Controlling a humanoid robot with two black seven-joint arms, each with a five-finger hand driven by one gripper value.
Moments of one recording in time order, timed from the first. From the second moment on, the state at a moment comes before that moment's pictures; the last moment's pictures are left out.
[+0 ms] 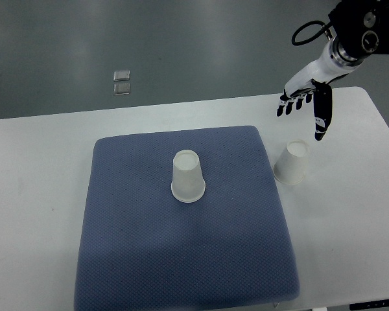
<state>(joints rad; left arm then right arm) -0.04 0.00 0.06 -0.27 0.12 -0.10 0.14 2.05 -0.39 -0.98 1.27 -0.56 0.50 0.00</state>
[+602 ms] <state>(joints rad) -0.04 0.00 0.06 -0.27 0.12 -0.10 0.14 1.79 -0.29 -0.98 1.12 -0.56 0.28 -0.05</state>
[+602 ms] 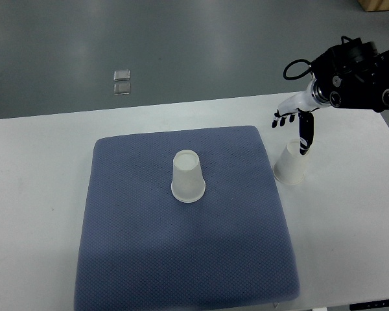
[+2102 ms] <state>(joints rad) -0.03 0.00 0.06 -0.27 0.12 -0.10 0.14 1.71 -0.30 -0.99 1.03 -0.61 0.26 -0.06</state>
